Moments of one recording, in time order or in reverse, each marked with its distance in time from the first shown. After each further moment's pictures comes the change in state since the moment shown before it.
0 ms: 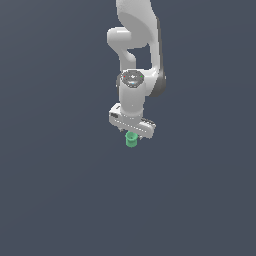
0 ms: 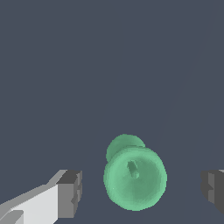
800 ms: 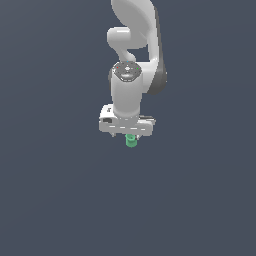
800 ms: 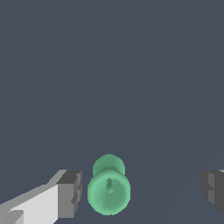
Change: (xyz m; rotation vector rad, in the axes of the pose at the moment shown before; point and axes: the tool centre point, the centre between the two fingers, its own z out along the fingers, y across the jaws) arm 0.053 0.000 -0.049 -0.025 0.000 -0.345
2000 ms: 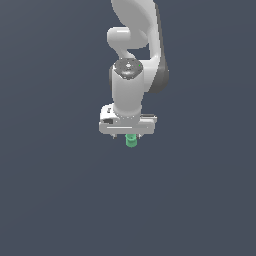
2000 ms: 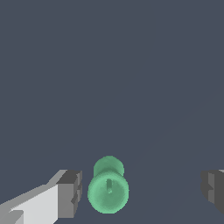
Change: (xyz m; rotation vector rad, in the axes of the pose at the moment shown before) arm 0.008 -0.005 -0.011 0.007 0.008 -0.087
